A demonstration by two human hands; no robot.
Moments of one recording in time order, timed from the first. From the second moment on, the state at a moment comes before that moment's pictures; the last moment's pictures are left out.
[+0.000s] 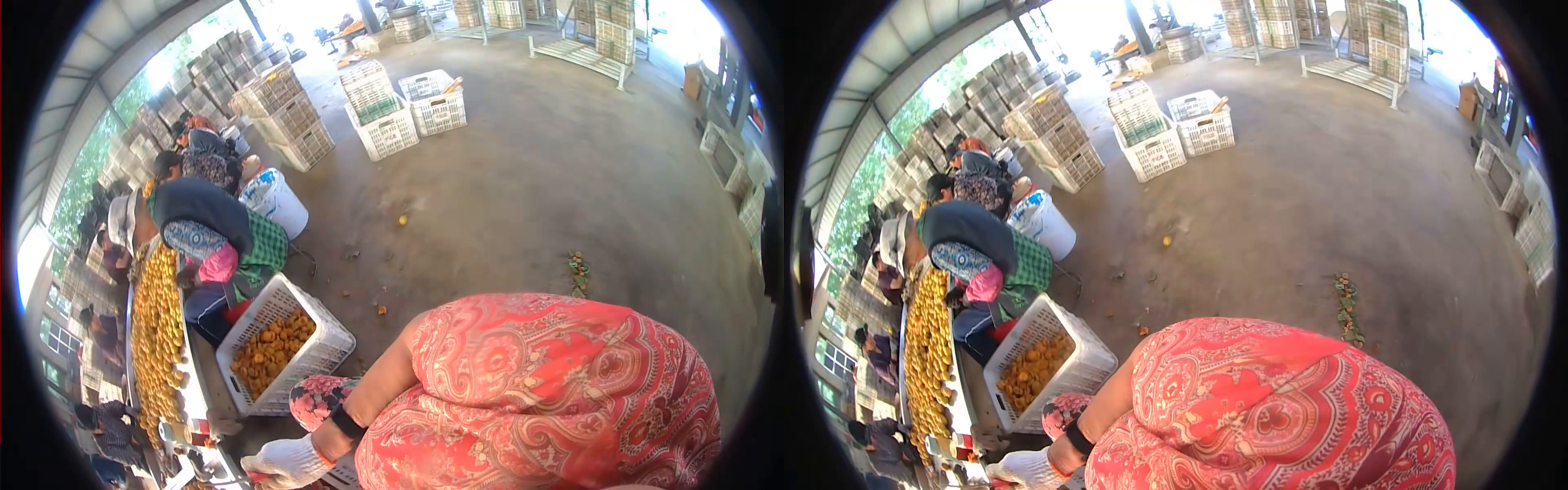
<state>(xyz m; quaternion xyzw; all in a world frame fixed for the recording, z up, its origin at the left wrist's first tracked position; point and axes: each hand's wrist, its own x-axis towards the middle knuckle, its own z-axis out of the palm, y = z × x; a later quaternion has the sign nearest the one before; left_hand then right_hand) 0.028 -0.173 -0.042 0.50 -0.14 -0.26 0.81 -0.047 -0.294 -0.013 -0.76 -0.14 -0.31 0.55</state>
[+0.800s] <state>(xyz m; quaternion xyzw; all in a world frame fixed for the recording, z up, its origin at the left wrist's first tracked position) -0.056 -0.039 -0.027 0.57 0.16 -0.09 0.80 0.010 -0.169 -0.044 -0.70 -0.26 -0.02 0.66</state>
